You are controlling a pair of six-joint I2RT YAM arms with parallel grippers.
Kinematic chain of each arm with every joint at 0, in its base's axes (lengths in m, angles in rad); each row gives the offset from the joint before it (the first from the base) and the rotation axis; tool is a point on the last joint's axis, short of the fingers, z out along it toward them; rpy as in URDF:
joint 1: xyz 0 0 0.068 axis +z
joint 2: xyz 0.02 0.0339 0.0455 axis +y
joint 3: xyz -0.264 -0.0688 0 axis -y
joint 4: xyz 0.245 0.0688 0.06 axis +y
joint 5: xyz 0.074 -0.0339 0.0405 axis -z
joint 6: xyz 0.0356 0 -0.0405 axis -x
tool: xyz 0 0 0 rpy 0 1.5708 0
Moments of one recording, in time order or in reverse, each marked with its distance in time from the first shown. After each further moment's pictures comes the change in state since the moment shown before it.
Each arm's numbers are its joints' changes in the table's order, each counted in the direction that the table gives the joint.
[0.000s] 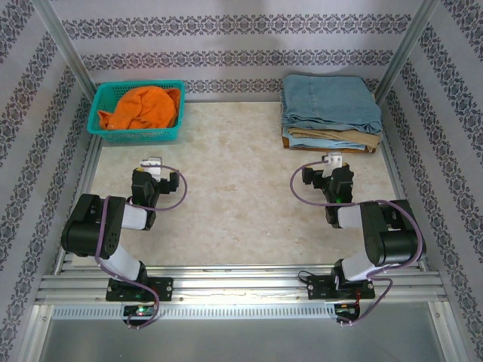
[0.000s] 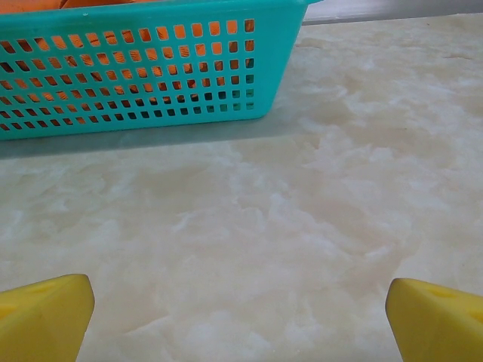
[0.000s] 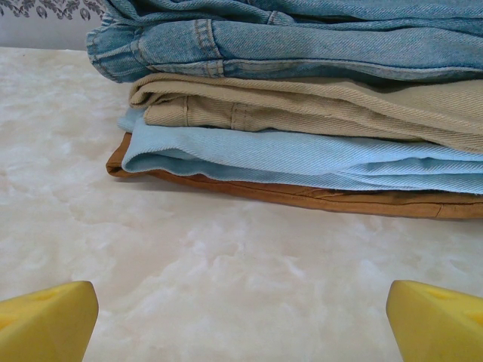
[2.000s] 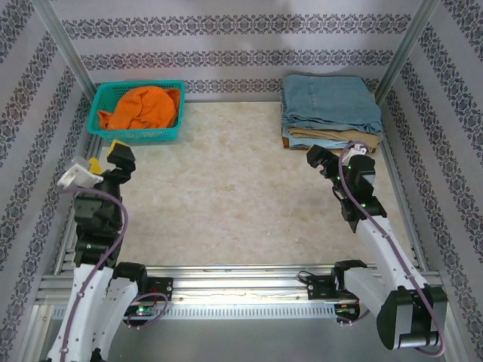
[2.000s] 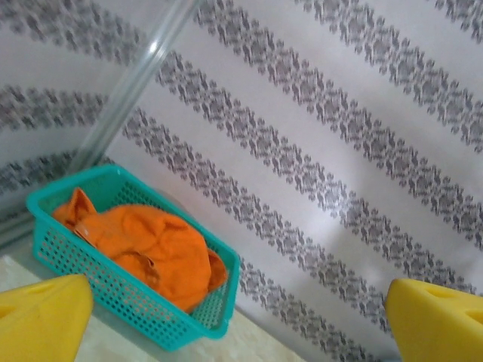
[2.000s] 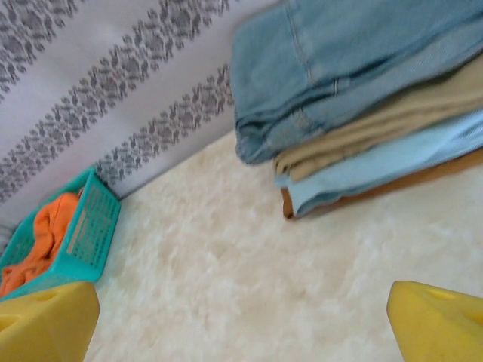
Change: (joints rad) left arm -0.022 -1.069 0.282 0.901 -0.243 0.632; right arm 0.015 -0.569 0.238 0.816 -0.194 -0.665
